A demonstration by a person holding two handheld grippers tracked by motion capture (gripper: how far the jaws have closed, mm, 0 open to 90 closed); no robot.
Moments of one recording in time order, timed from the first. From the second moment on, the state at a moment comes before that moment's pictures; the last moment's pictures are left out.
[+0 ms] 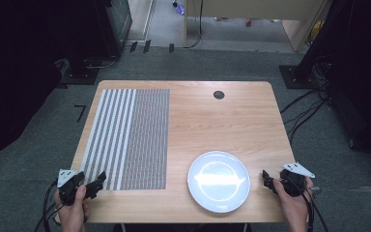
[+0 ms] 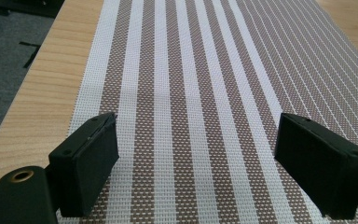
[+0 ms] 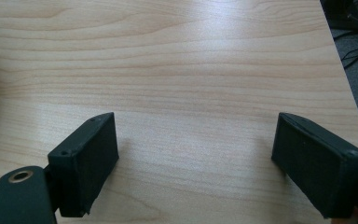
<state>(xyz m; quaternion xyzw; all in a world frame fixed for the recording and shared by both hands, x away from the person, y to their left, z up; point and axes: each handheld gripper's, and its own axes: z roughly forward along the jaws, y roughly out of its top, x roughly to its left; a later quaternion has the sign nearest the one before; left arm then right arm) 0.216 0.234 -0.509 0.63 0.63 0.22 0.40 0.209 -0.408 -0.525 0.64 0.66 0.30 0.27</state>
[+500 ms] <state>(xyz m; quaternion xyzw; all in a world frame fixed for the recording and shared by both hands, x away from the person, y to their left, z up) 0.218 0.210 -0.494 0.63 0.62 0.22 0.42 0.209 -0.408 -0.525 0.64 0.66 0.30 0.27</state>
